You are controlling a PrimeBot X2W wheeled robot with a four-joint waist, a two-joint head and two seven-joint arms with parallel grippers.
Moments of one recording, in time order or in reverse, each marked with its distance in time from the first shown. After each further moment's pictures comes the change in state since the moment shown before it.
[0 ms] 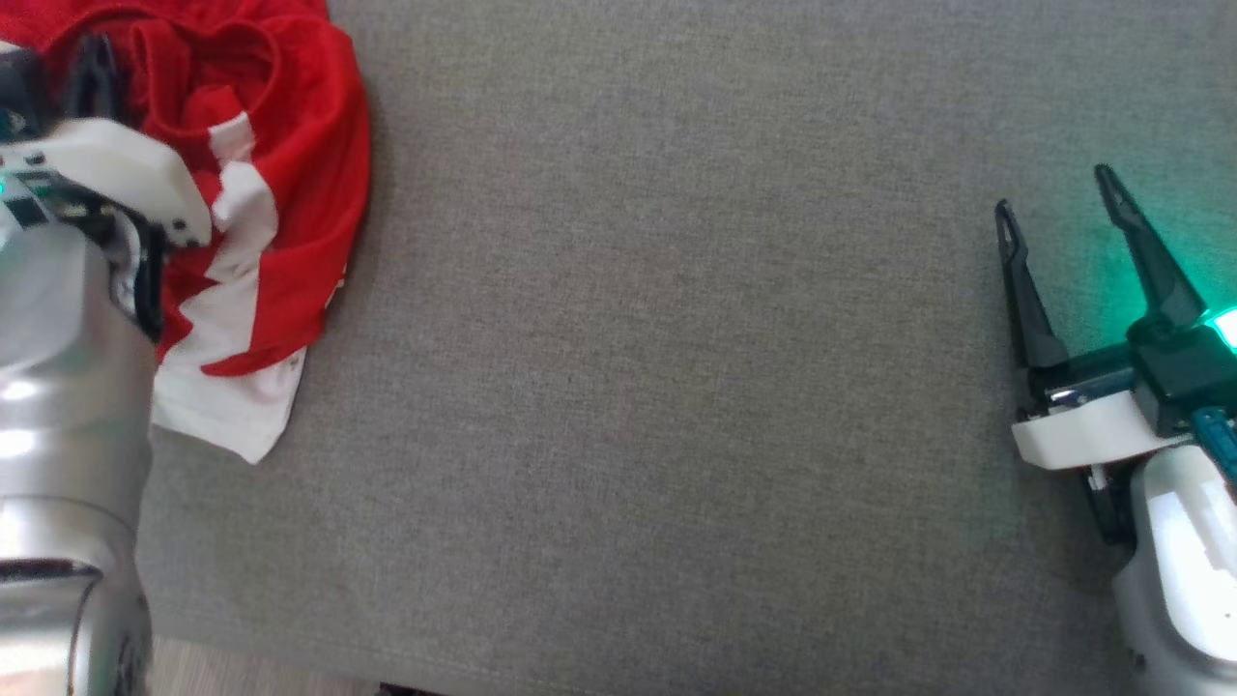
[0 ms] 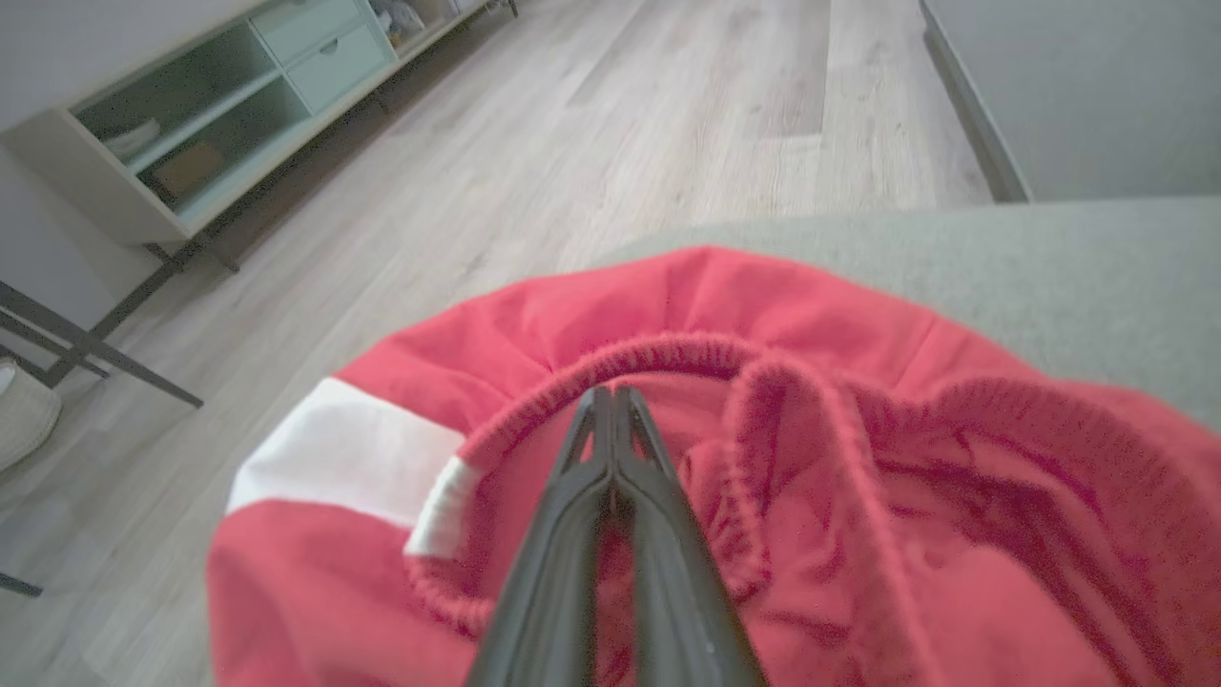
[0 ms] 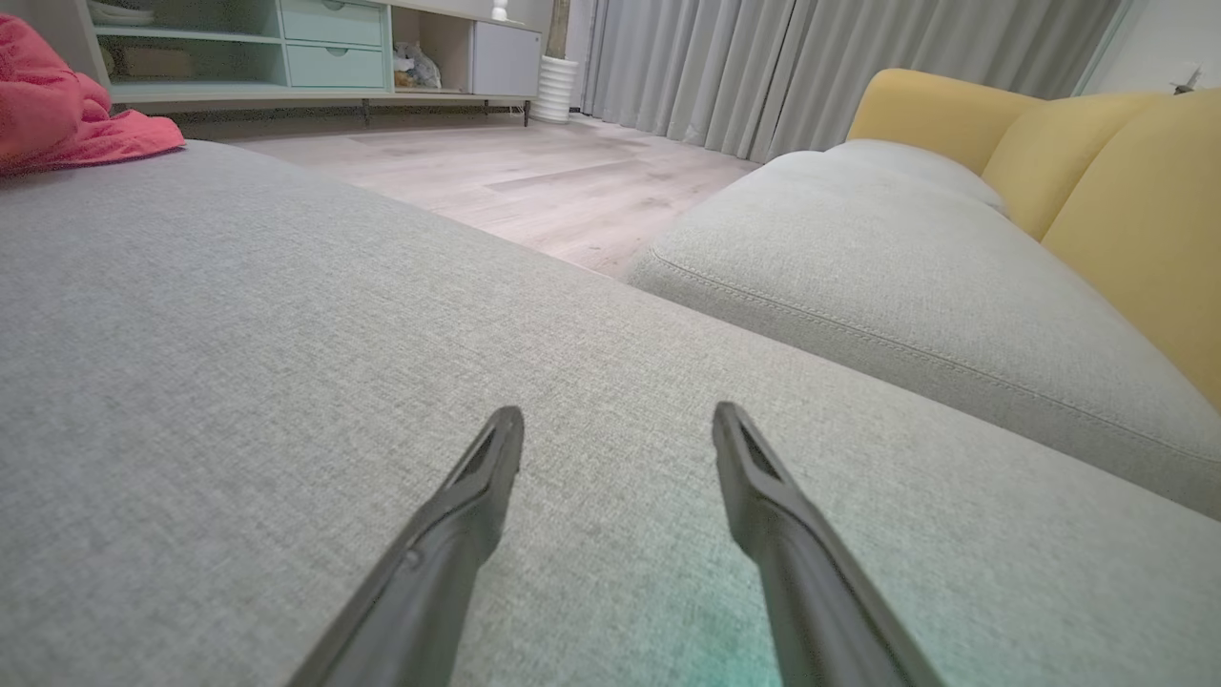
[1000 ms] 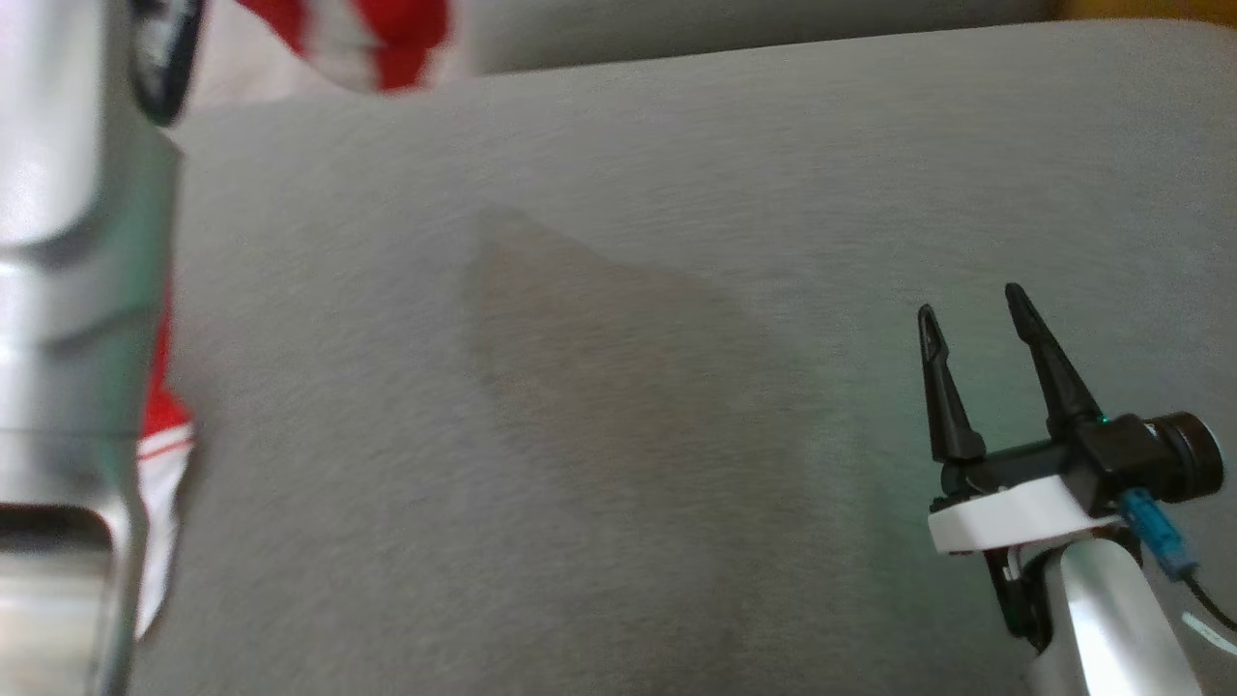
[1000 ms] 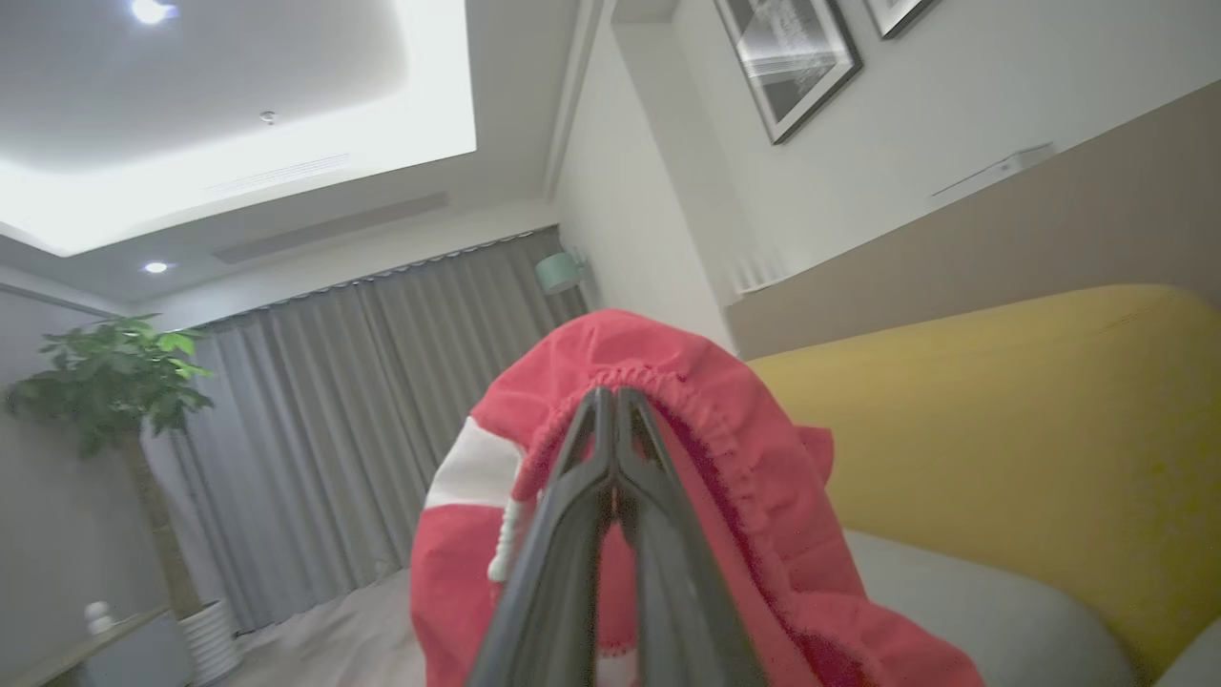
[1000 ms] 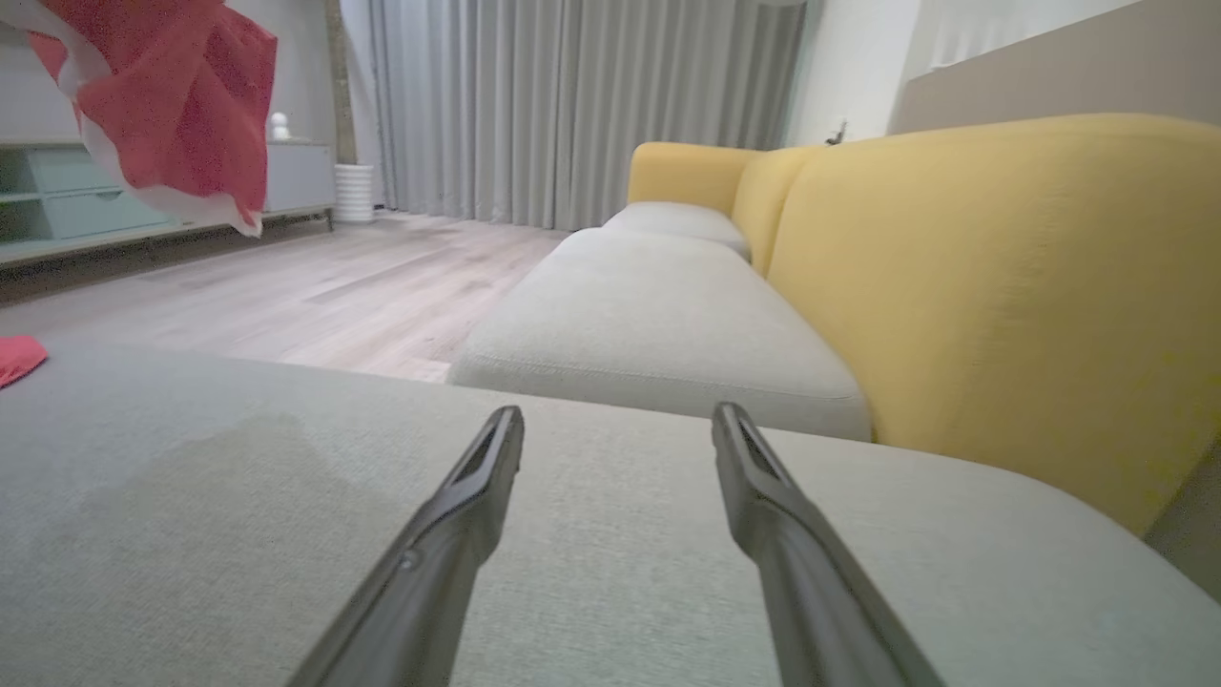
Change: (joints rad) left arm -0.133 -0.001 -0.249 -0.599 -0.011 -0.079 0.036; right arm 0.130 0.162 0.001 0.017 0.077 0.000 0.006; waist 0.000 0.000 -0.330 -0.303
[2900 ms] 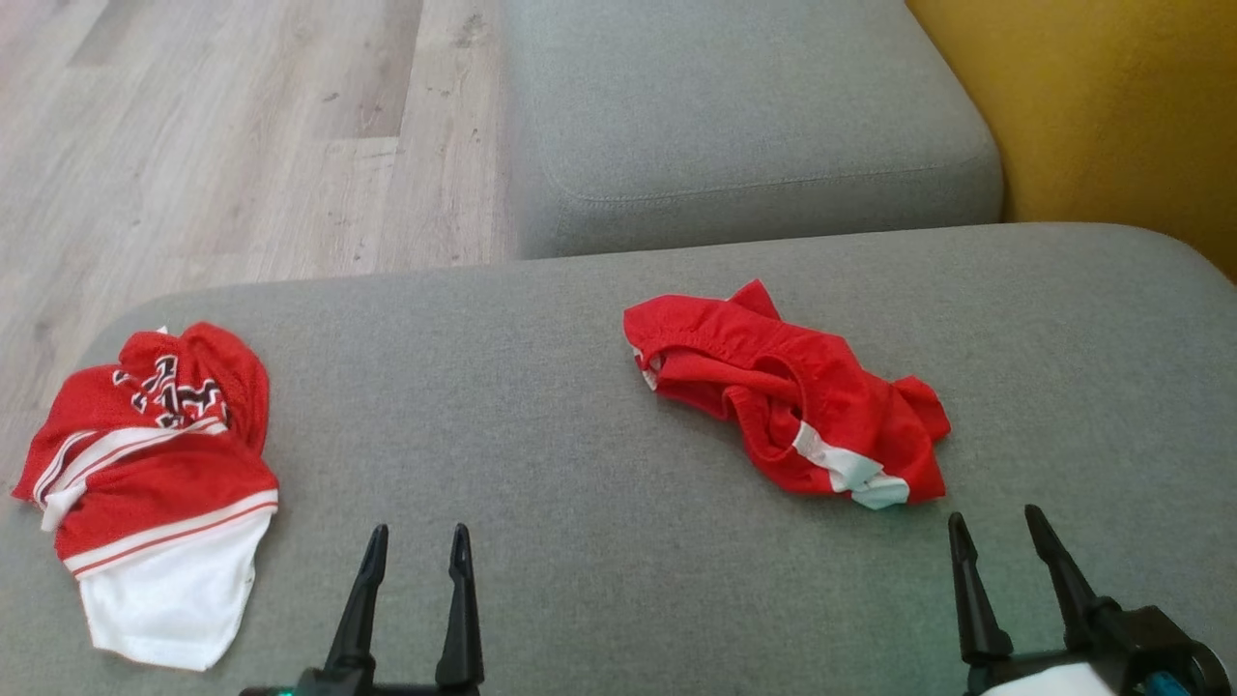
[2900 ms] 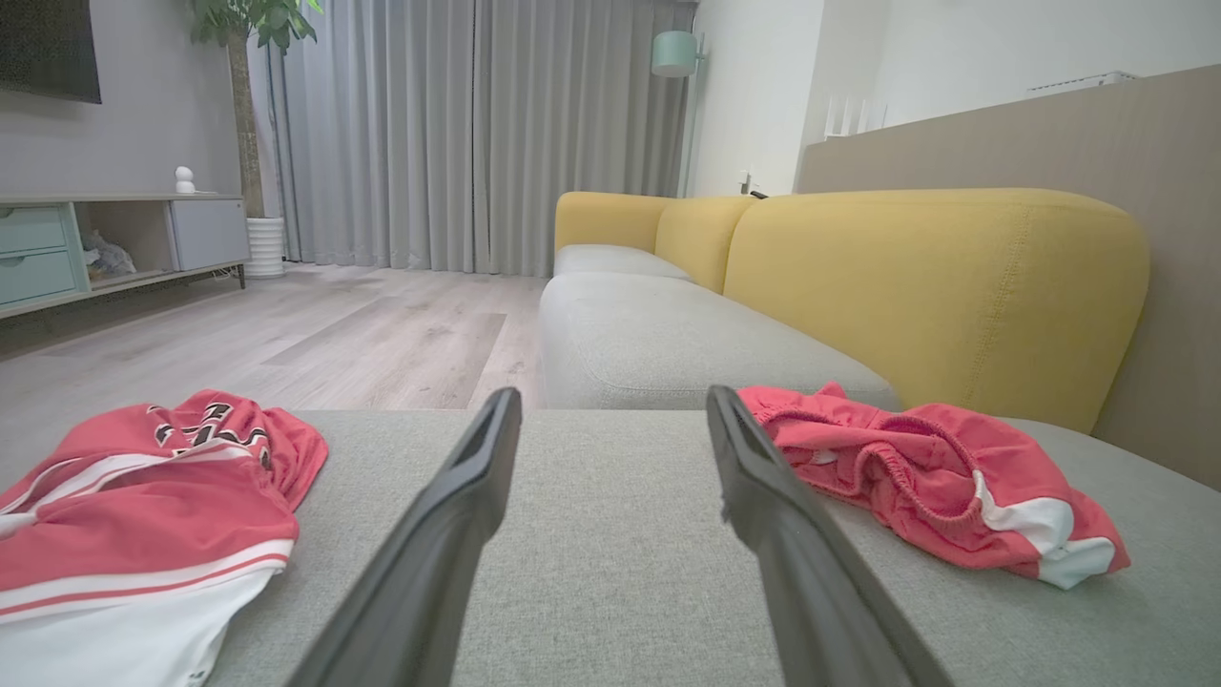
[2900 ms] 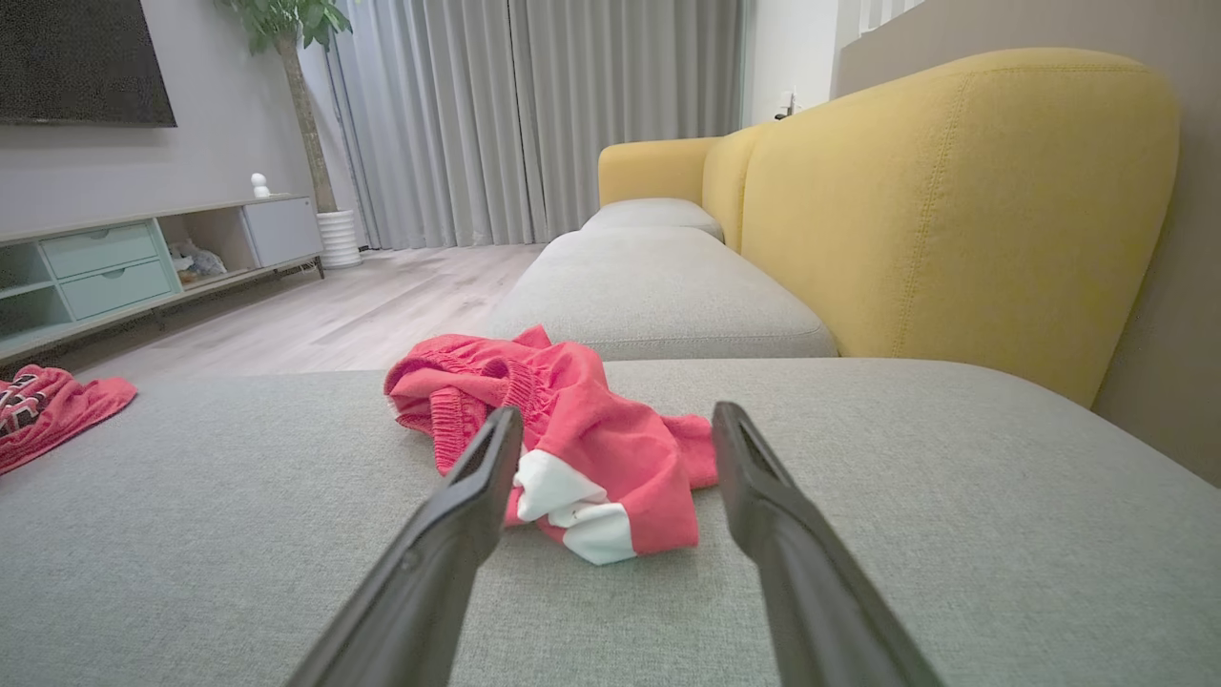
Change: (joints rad) left arm 1.361 -0.203 0.022 -0.472 -0.034 0.247 -0.177; right arm 0.330 0.013 -0.037 0.000 0.141 0.000 0.003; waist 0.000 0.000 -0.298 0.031
